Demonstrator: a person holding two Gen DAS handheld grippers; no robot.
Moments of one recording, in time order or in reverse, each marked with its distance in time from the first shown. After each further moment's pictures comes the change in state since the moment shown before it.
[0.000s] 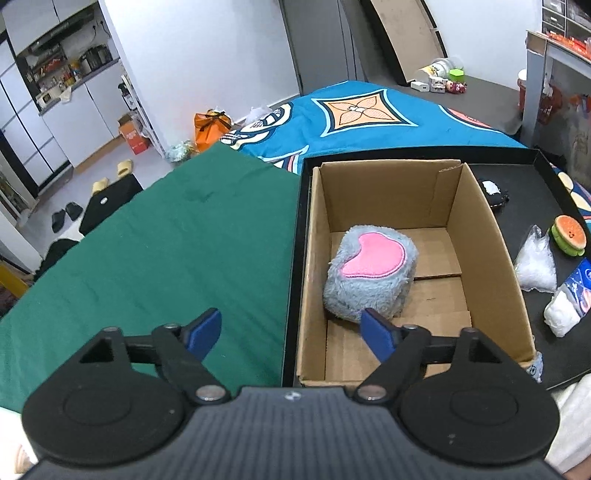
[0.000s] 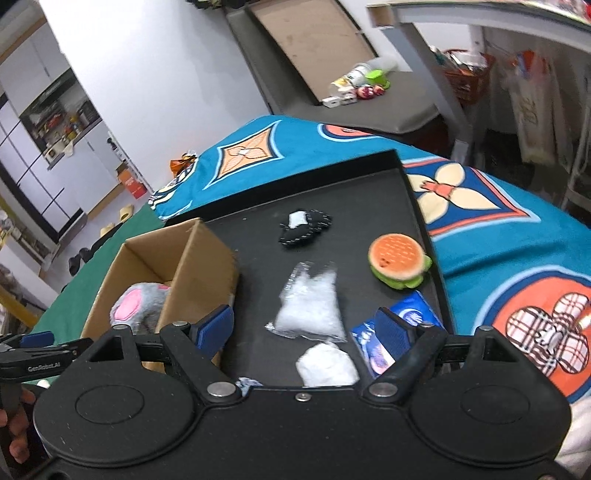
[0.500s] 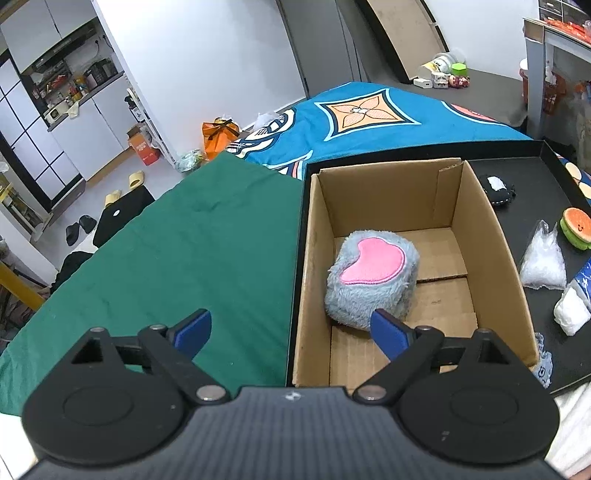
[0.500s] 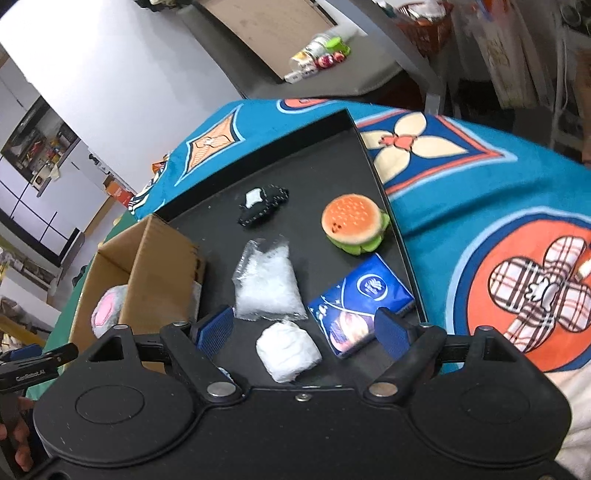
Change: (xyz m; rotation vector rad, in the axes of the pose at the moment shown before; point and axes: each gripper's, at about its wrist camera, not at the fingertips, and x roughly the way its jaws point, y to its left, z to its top) left arm -0.003 -0.014 0.004 0.035 -0.009 0.058; right arm 0.020 -0.047 -0.013 0.144 0.076 0.015
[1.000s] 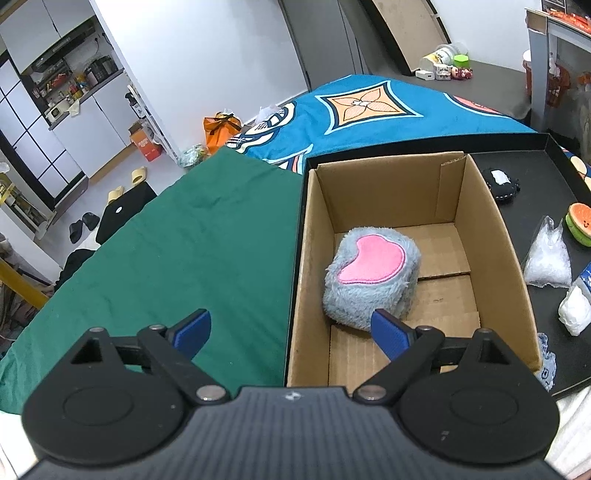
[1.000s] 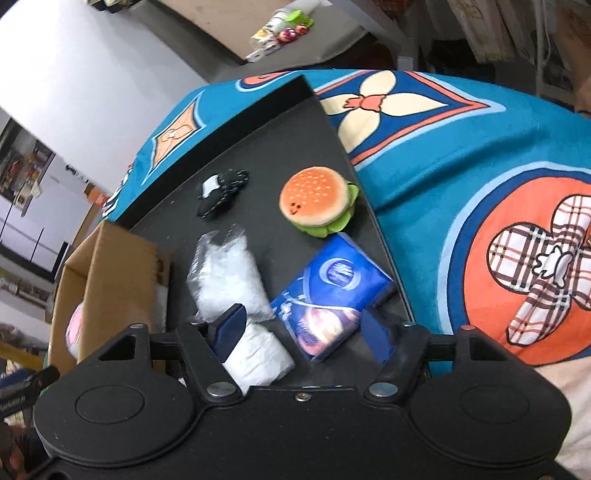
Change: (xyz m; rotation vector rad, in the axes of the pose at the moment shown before) left arm 0.006 -0.008 0.005 0.013 0.028 0.017; right arm 0.034 -0.024 0.003 0.110 0.054 -0.041
